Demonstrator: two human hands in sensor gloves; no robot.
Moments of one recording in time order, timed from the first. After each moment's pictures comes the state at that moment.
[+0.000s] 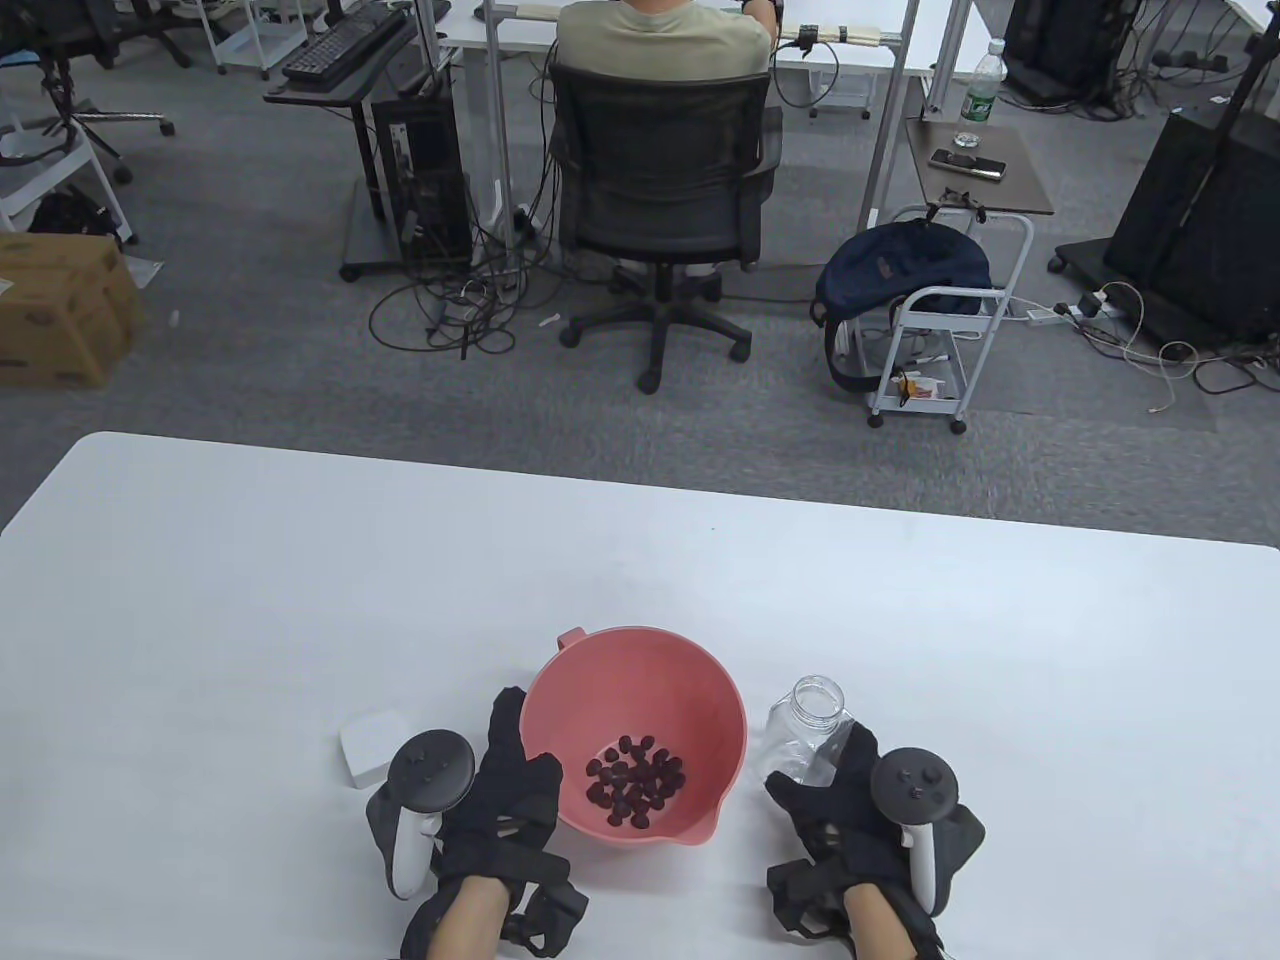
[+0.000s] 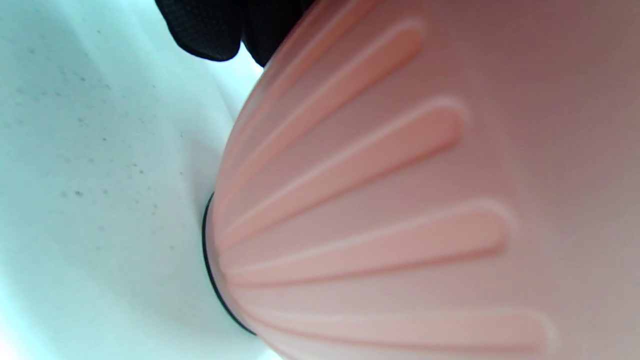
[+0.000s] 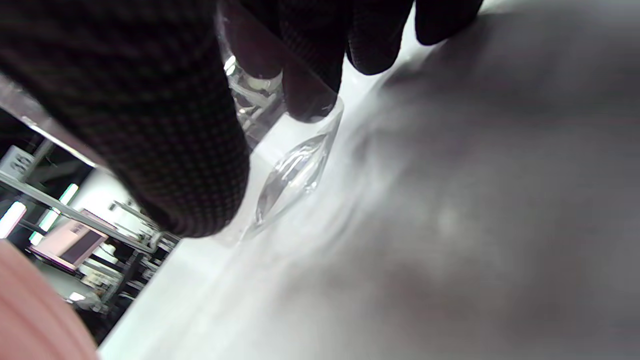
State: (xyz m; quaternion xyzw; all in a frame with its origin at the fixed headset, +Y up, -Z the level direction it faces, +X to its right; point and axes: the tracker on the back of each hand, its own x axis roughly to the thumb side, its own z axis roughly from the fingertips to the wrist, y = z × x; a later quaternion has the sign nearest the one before) left_hand -0.170 -0.761 -0.335 -0.09 0.03 0.55 0.83; right_hand 0.206 -0.791 -0.341 -0.25 0.00 0.89 0.39
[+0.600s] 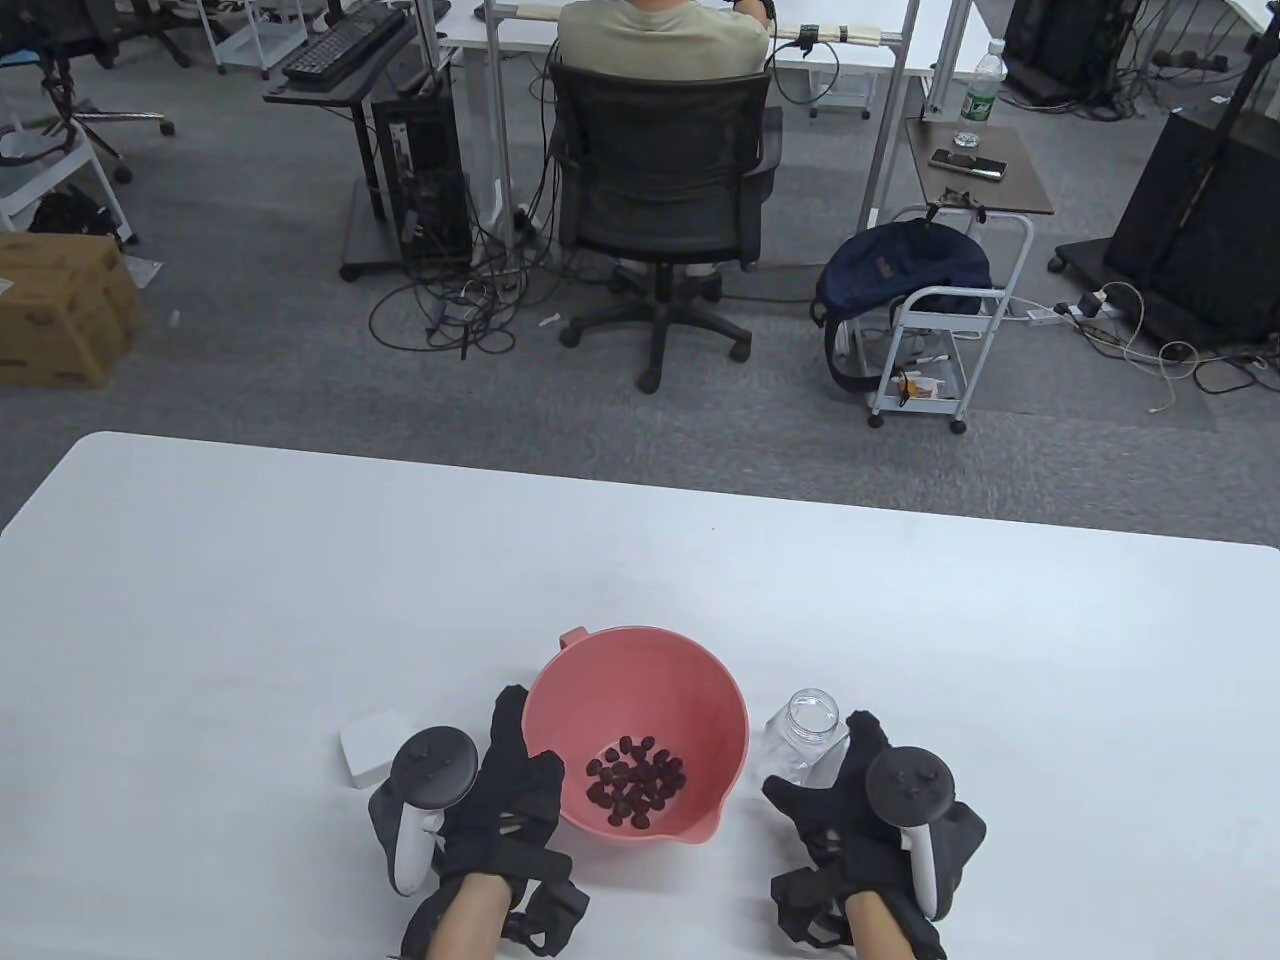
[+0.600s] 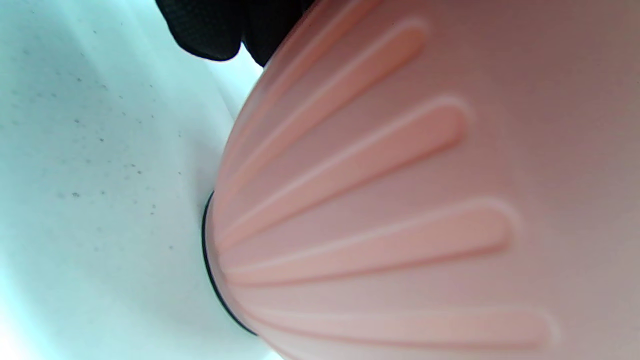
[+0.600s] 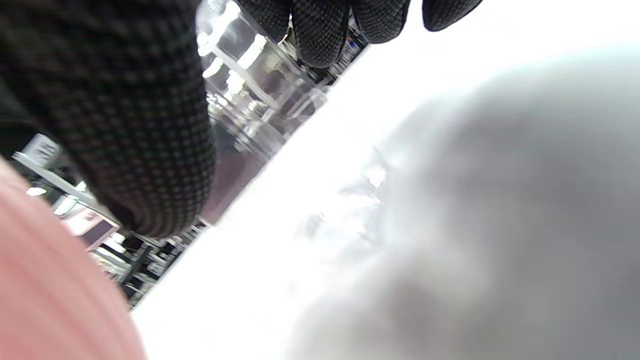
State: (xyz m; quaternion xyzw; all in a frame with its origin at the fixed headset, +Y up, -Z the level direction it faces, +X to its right) left_hand -0.169 -0.761 -0.337 -0.10 0.03 0.54 0.84; right_hand 0.201 -0.756 -0.326 -0.21 -0.04 0.90 0.38
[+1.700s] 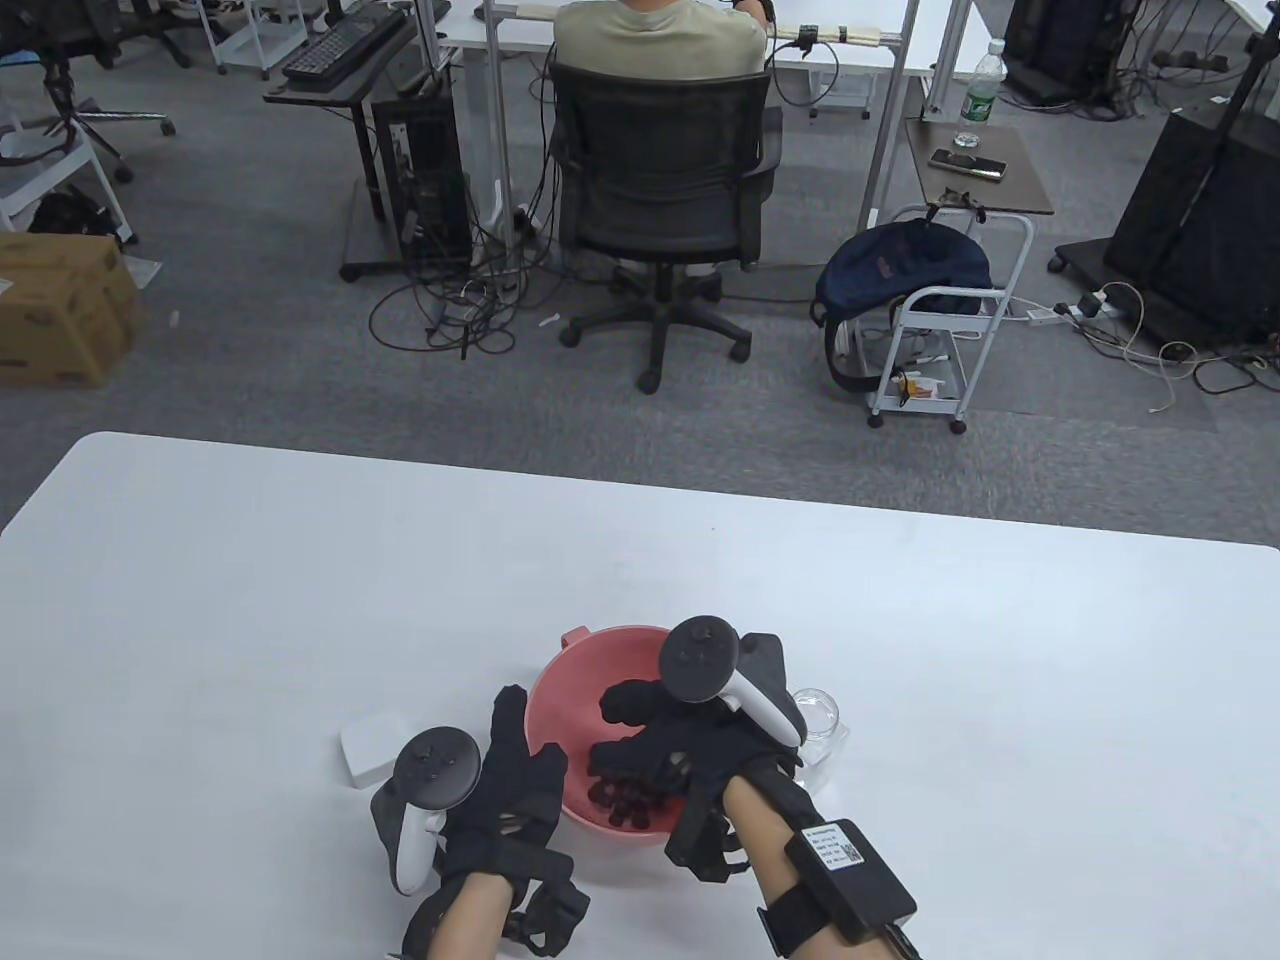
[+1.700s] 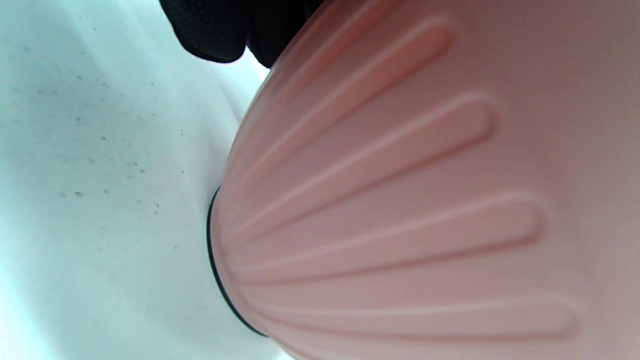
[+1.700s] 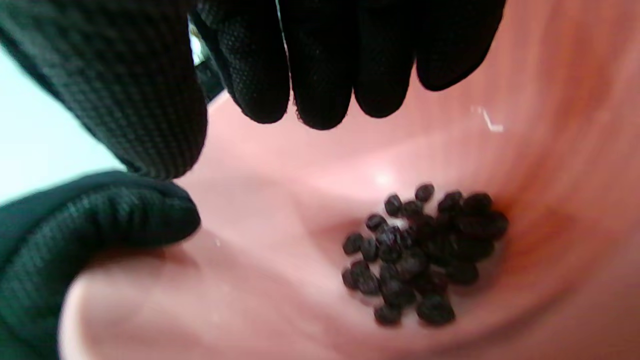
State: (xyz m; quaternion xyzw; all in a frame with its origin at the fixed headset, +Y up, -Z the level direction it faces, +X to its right) left_hand -0.167 -0.763 -0.338 -0.10 0.02 0.53 0.84; right_hand 0.043 -0.677 -0.394 0.10 0.21 0.94 0.24
